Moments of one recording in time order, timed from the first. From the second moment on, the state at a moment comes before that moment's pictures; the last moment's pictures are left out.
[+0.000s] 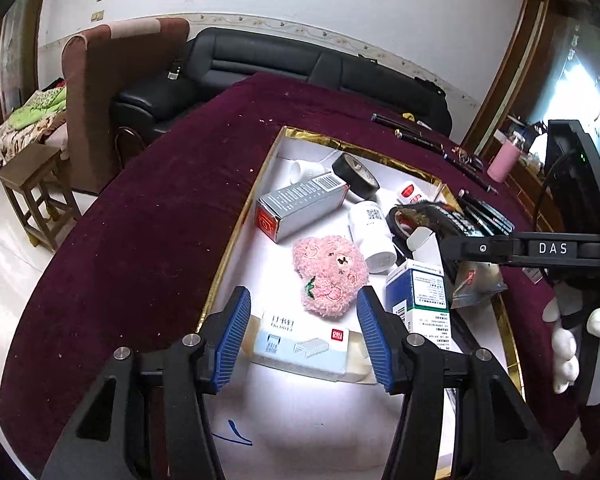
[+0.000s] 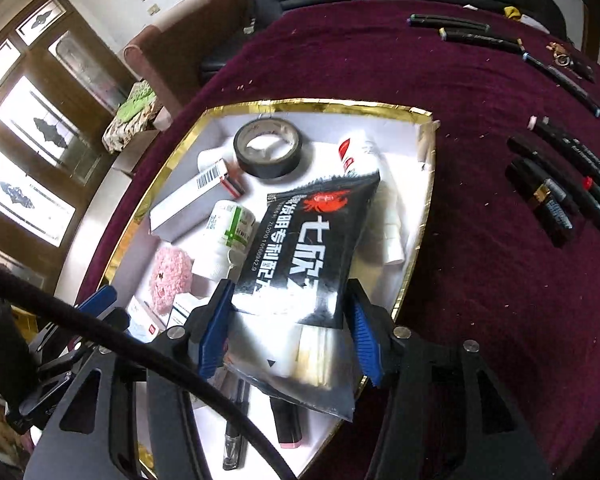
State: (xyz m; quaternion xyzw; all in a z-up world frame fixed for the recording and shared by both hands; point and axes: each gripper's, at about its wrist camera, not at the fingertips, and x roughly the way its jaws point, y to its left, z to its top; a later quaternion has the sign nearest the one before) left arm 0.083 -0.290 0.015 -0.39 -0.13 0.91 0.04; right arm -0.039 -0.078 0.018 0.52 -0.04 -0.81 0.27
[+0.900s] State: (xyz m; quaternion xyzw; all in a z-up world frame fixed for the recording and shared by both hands) left arm 0.110 -0.311 0.036 -0.30 -0.21 0.93 0.08; right arm -0.027 -0.059 0.041 0.52 -0.11 -0.80 0.27
